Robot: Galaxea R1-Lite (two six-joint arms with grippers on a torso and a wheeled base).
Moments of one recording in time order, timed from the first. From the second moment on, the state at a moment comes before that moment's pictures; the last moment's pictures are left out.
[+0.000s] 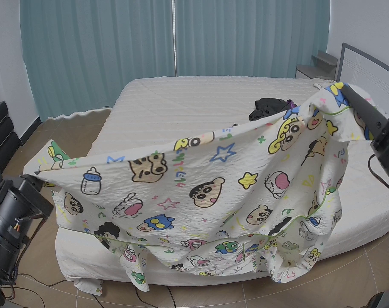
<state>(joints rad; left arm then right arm) -0.57 1.18 -0.17 -1.26 0.33 -0.19 0.62 1.26 -0.47 -1.17 0.01 0.31</state>
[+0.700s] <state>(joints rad) -0.36 1.72 -0.48 -1.25 0.26 -0.25 0.40 1.67 -0.59 -1.26 0.02 0.32</state>
